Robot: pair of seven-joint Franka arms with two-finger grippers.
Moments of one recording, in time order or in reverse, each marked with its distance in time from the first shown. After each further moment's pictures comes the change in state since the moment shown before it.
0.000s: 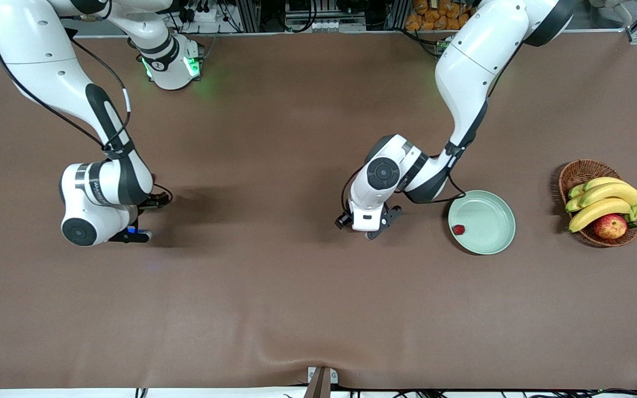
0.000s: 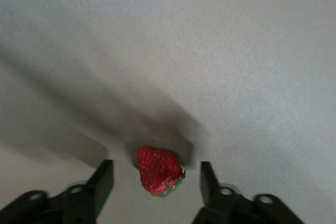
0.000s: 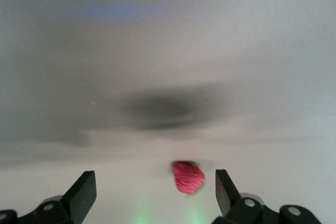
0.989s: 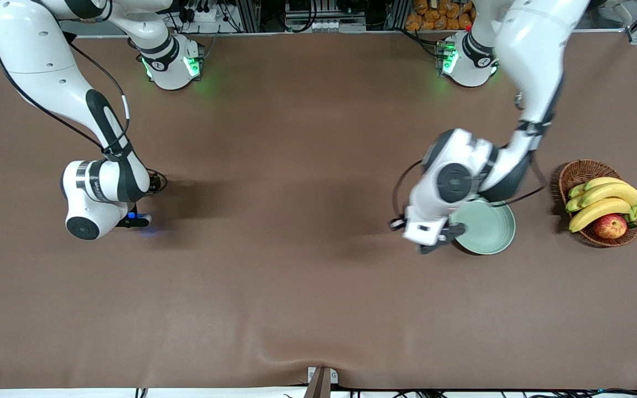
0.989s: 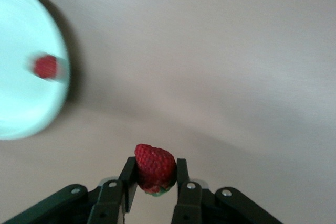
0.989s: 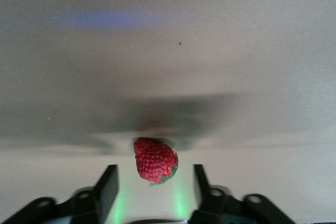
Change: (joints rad) left arm 0.249 -0.263 0.009 -0.052 0.007 -0.356 0.554; right arm -0.003 0.020 -0.038 -0.086 -0.008 -0.029 -0.086
